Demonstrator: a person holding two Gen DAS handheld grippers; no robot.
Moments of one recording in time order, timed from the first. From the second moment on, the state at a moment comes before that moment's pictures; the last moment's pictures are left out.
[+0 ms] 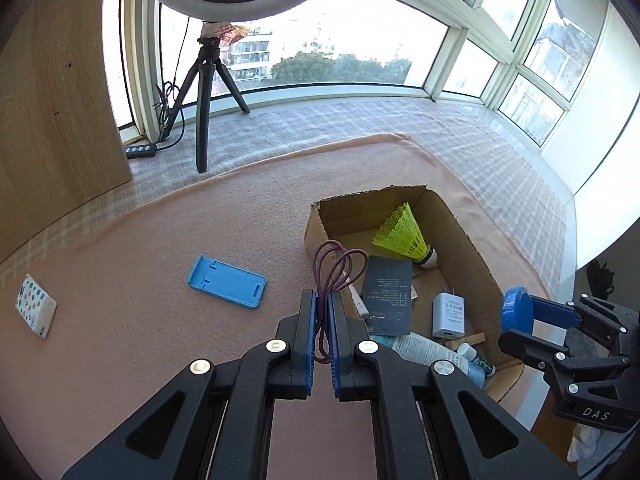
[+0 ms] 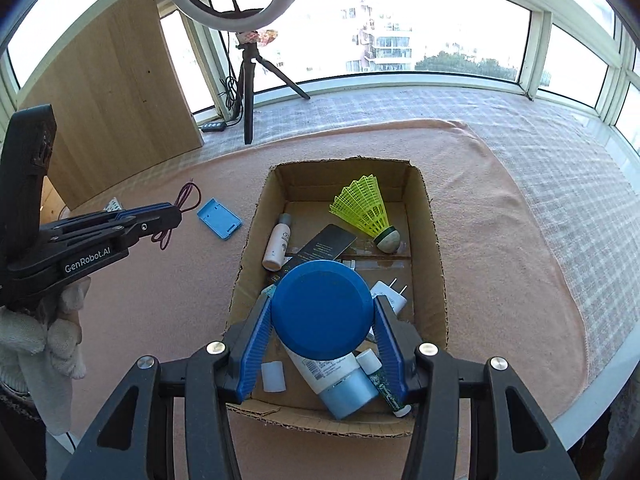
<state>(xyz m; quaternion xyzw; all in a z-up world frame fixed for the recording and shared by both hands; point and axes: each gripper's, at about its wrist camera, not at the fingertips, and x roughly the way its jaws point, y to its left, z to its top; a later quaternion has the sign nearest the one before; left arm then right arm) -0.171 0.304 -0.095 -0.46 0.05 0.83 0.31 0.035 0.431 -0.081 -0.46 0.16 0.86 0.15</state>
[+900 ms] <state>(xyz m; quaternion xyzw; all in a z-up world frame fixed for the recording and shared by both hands) -0.170 0.384 -0.117 -0.49 0.07 0.80 0.34 0.052 0.460 -0.099 -0.47 0.17 0.85 0.15</state>
